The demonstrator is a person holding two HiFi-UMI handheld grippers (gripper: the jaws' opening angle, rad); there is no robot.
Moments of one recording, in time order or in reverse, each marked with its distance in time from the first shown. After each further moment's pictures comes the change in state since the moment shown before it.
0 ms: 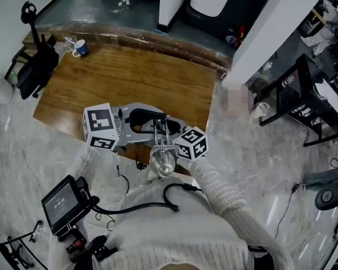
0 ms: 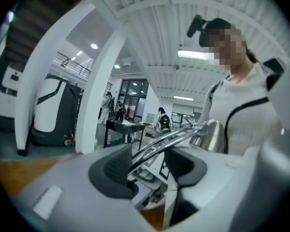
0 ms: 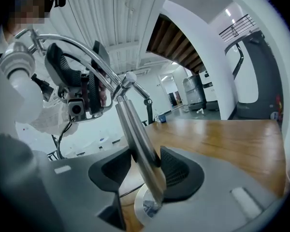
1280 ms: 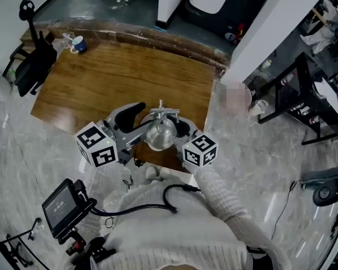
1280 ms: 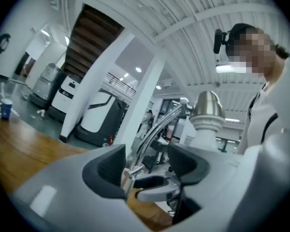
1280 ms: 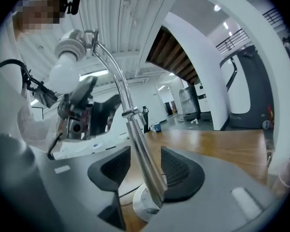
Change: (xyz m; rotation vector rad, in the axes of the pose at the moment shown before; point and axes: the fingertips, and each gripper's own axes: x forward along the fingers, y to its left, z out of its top) left arm -0.044 0.035 -0.007 -0.234 -0.255 0.493; right arm -0.039 0.001 0.017 -0.028 -0.102 -0.063
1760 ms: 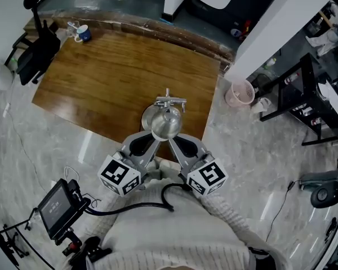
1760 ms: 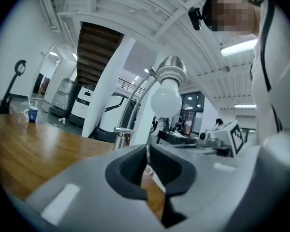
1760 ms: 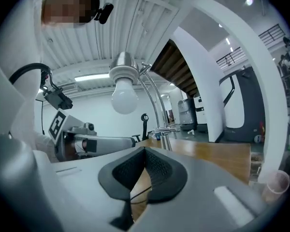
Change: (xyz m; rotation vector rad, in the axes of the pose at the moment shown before) left arm -0.019 -0.049 -0.081 0.072 -0.004 0.253; right arm -0.072 0.073 0.023 -0.074 -0.082 -0.081
